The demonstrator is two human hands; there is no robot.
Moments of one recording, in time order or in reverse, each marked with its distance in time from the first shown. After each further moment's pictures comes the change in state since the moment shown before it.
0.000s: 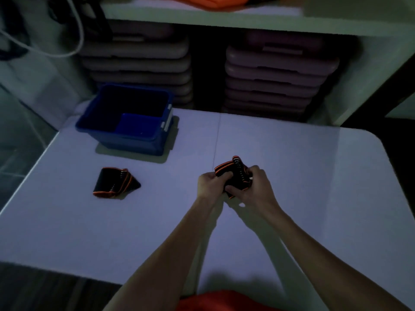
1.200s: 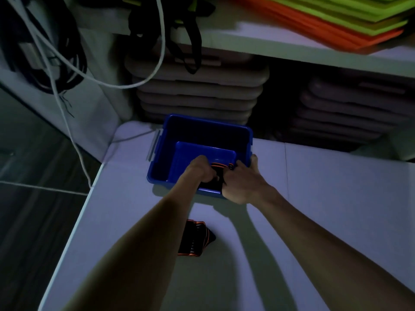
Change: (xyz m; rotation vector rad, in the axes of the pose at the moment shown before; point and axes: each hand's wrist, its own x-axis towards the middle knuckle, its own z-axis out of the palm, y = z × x) left_hand 0.204 0.173 -0.221 0.972 -0.231 -0.009; right_hand 0.139 -0.243 0.184 -0.953 -0.439 -0.257
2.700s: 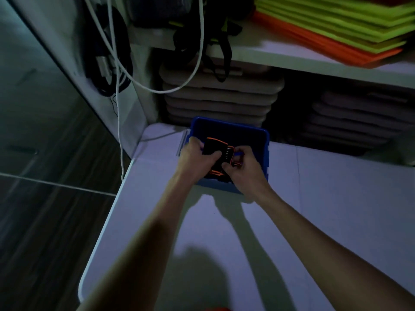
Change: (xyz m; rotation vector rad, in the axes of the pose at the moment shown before) left_hand -0.079 -0.043 -0.059 -0.300 0.502 0.243; right_hand -0.022 -0.067 -0.011 1.055 0.426 0.187
